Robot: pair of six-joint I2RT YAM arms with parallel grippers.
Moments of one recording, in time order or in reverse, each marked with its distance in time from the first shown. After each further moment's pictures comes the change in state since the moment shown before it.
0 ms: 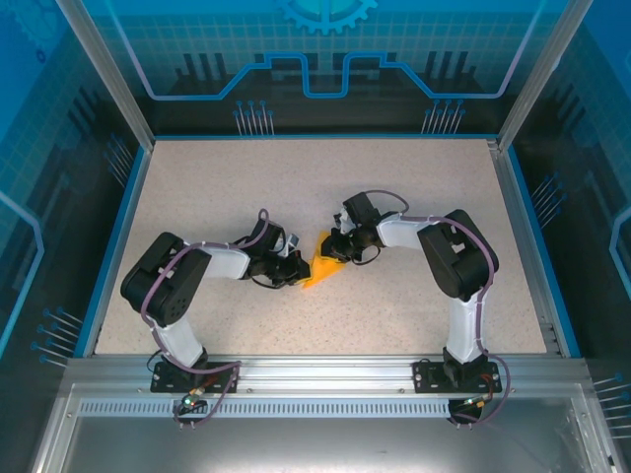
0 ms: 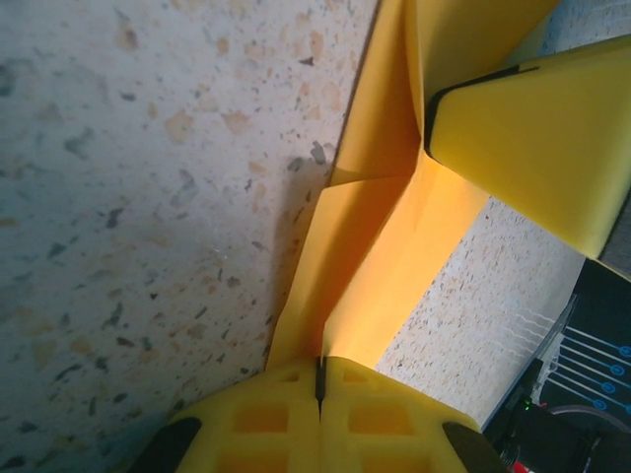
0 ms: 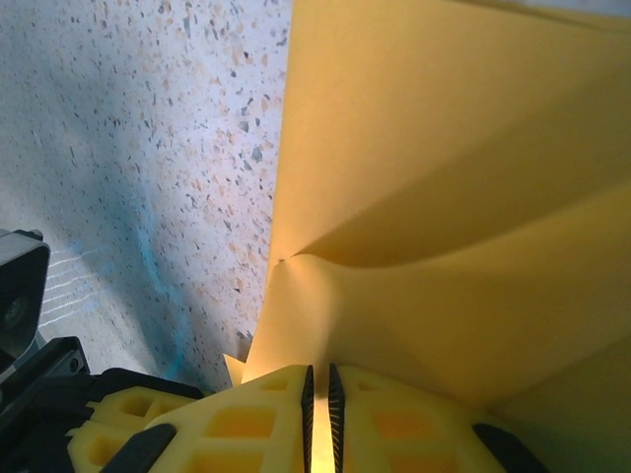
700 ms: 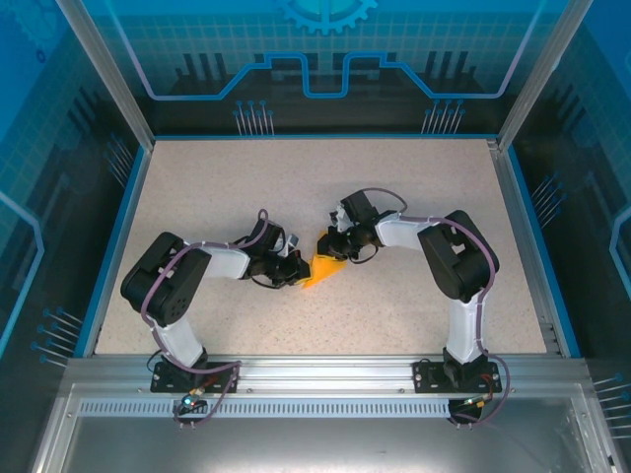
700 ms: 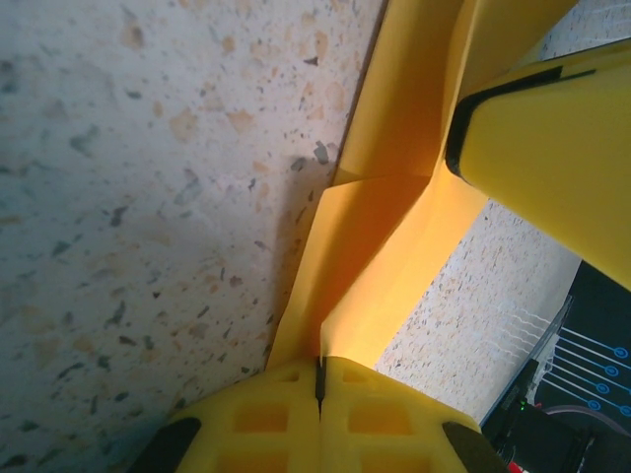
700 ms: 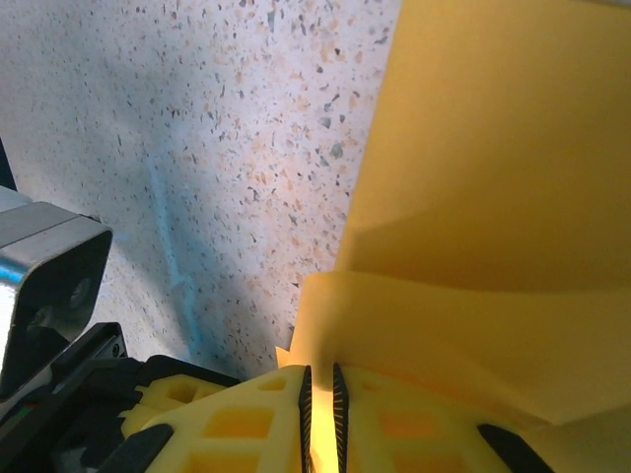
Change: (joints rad) left arm 0.003 0.001 0.000 0.000 0.004 -0.007; right arm 0.014 -0.007 0.014 0.013 -0.030 0.000
